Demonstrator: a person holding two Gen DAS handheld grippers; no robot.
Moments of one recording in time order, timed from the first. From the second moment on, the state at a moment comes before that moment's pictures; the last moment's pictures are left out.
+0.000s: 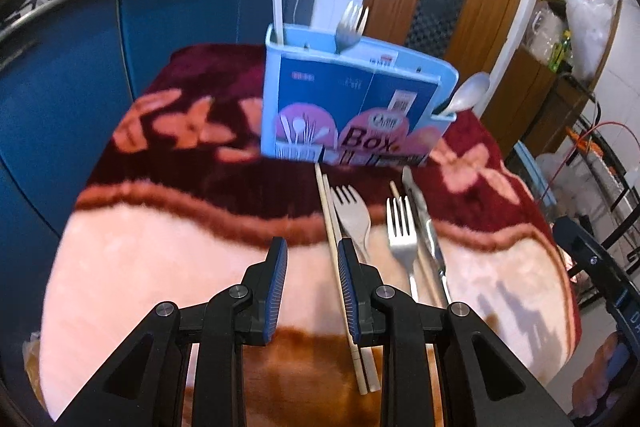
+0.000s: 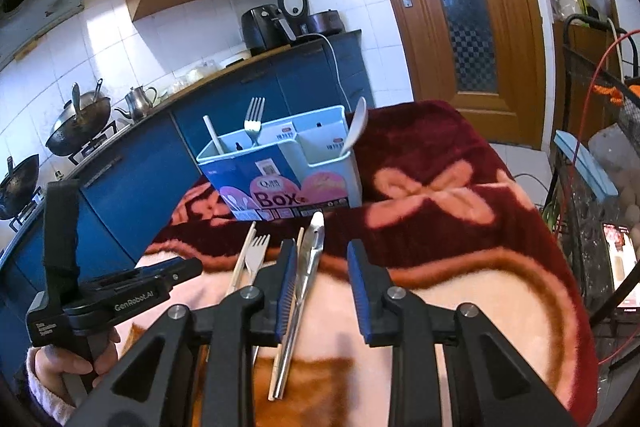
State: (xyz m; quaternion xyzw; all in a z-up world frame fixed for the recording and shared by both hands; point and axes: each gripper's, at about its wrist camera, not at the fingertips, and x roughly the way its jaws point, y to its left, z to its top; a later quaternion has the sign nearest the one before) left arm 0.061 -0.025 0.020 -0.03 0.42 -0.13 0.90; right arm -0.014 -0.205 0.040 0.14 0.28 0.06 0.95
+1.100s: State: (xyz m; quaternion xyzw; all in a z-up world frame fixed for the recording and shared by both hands) left arm 0.080 -0.025 -0.011 -0.07 0.47 -0.14 0.87; right arm -0.002 -0.212 0.016 0.16 0.32 0.06 0.93
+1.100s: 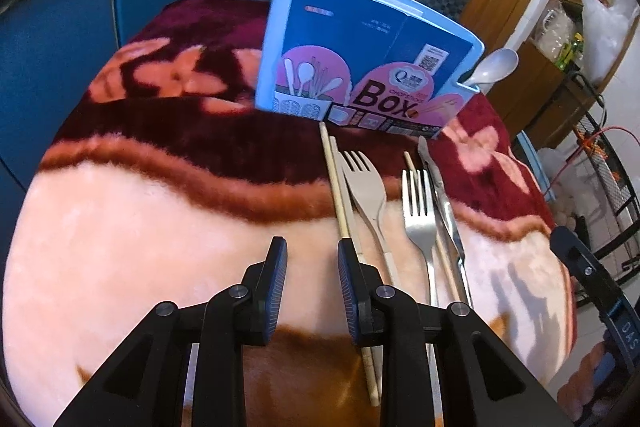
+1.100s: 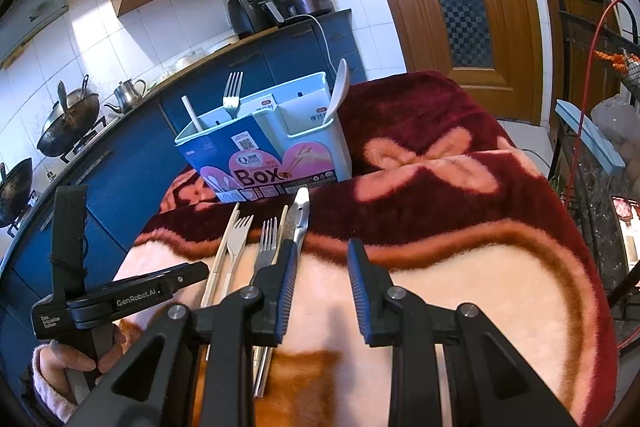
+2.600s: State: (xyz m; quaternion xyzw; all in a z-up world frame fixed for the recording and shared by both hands) left arm 0.090 -0.033 -0.017 -0.13 0.48 -0.20 0.84; right arm 0.003 -0.213 0.006 0.17 0.33 0.06 0.93
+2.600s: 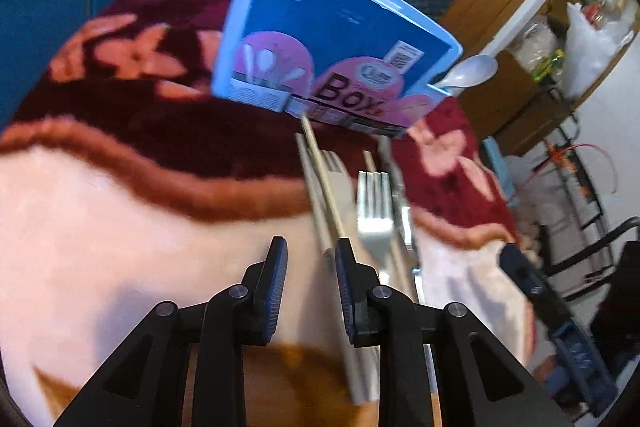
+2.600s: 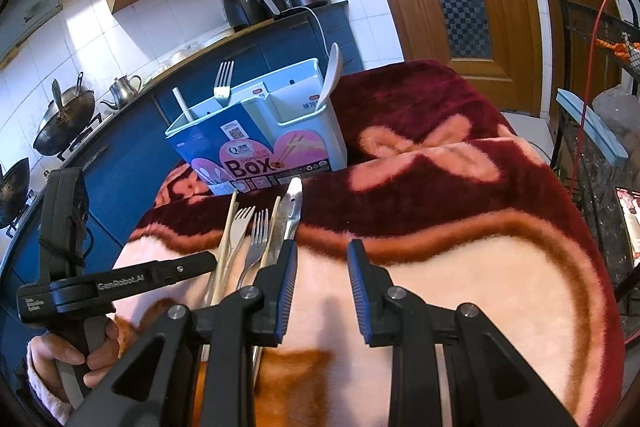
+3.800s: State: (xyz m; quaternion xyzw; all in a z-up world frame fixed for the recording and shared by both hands) left arm 0.077 0.008 0.014 -0.15 0.40 -0.18 0.89; right arm 0.031 -0.176 -0.004 0.12 0.42 0.11 0.90
